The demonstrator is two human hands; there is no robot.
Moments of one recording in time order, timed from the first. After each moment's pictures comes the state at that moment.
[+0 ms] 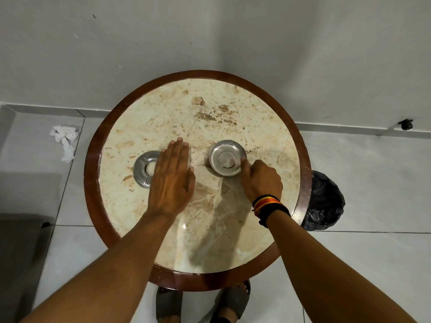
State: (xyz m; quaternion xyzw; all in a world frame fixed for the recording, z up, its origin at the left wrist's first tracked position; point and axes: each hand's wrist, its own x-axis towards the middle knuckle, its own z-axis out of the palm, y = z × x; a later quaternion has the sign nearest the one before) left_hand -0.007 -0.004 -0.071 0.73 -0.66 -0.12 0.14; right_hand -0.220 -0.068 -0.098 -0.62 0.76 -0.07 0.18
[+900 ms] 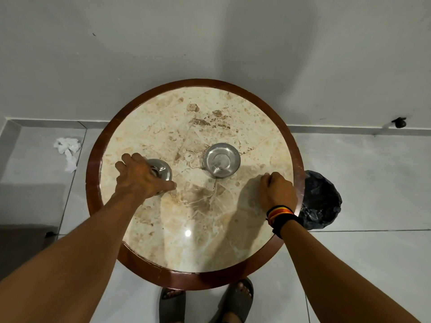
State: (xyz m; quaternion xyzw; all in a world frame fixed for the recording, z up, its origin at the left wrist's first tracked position) left_hand 0.047 -0.032 -0.051 0.85 -0.47 -0.23 -0.09; right_hand -0.270 -0.047 -0.097 -0.55 0.81 -0.08 0.18
